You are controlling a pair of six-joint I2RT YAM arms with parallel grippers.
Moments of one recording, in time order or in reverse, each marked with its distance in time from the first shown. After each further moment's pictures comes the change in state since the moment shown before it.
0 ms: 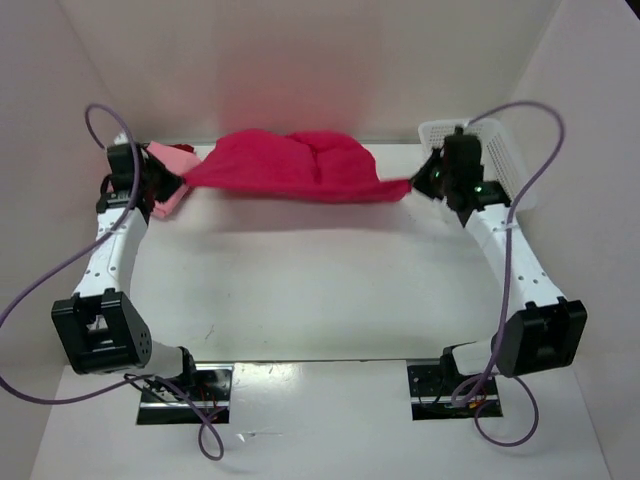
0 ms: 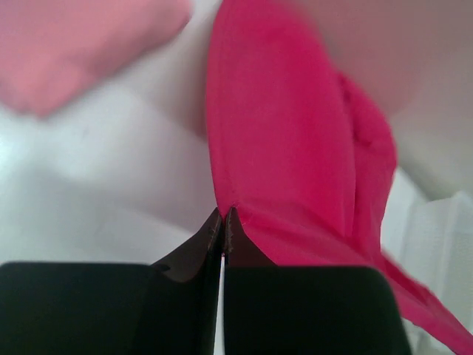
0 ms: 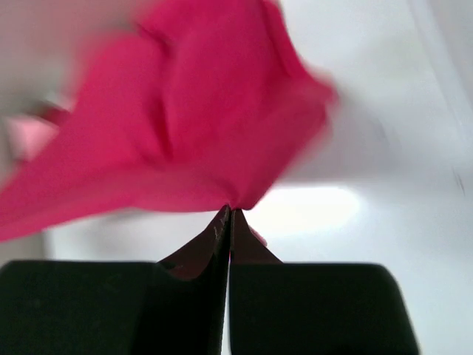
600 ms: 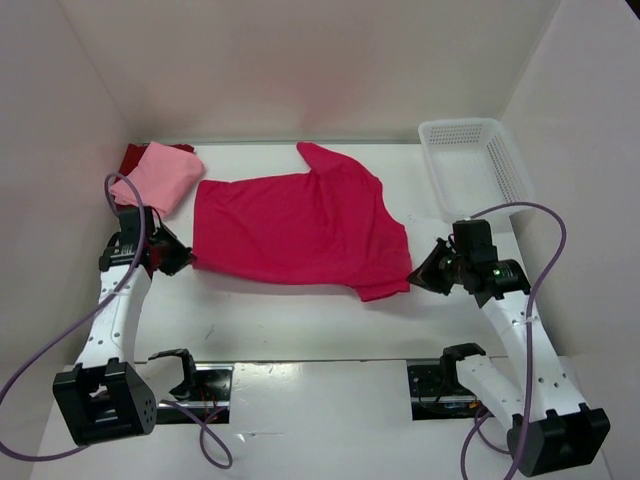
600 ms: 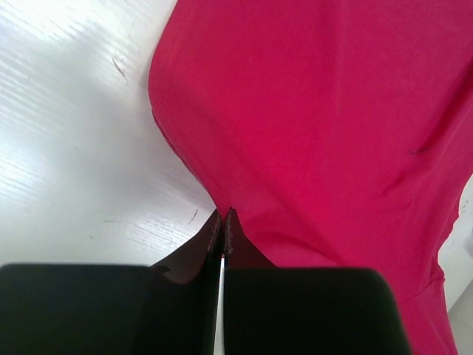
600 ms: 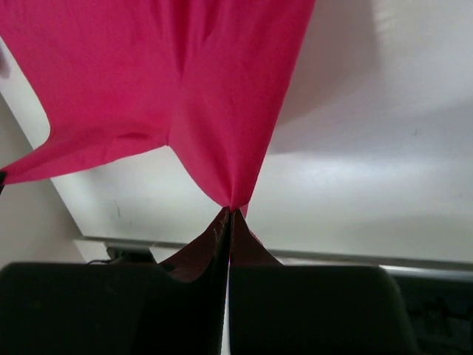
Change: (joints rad) left arm 0.007 -0.360 -0.436 -0.339 0.008 0.024; right arm 0.001 -0.505 -0.555 -0.373 -0.216 0.130
